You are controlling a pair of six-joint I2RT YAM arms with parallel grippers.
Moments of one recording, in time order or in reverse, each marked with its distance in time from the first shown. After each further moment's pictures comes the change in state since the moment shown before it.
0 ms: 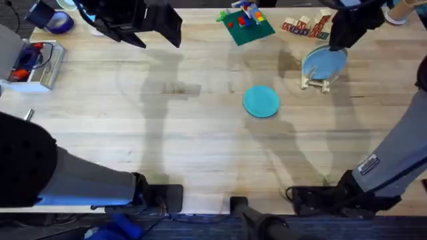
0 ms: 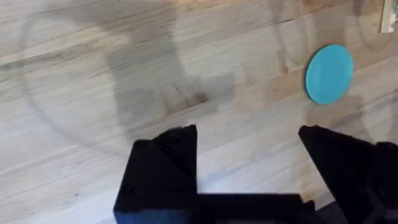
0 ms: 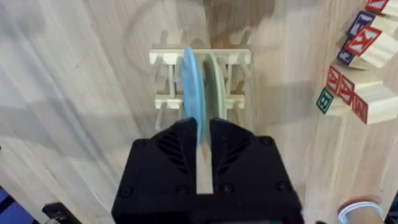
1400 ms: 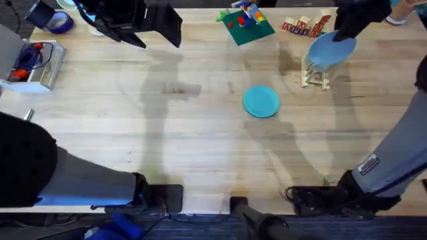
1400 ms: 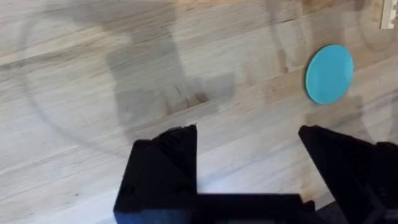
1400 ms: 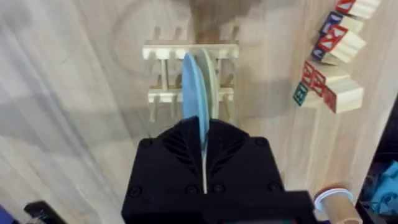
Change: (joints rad) left arm 0.000 0.000 0.000 0.000 0.000 0.000; right arm 0.004 0.000 0.081 -0.016 0.008 -0.031
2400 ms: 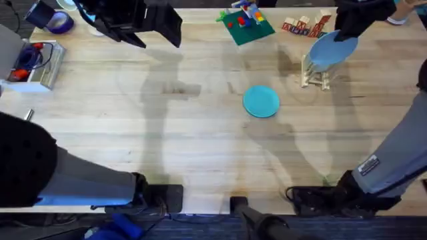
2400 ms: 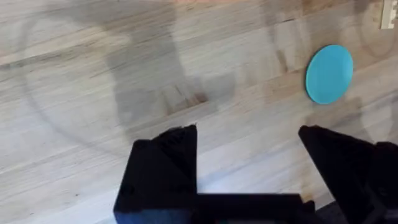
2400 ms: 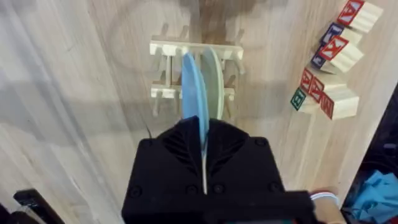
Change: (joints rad) left arm 0.000 0.000 0.000 0.000 0.000 0.000; right arm 0.007 -0.017 0.002 -0.028 0.003 -0.074
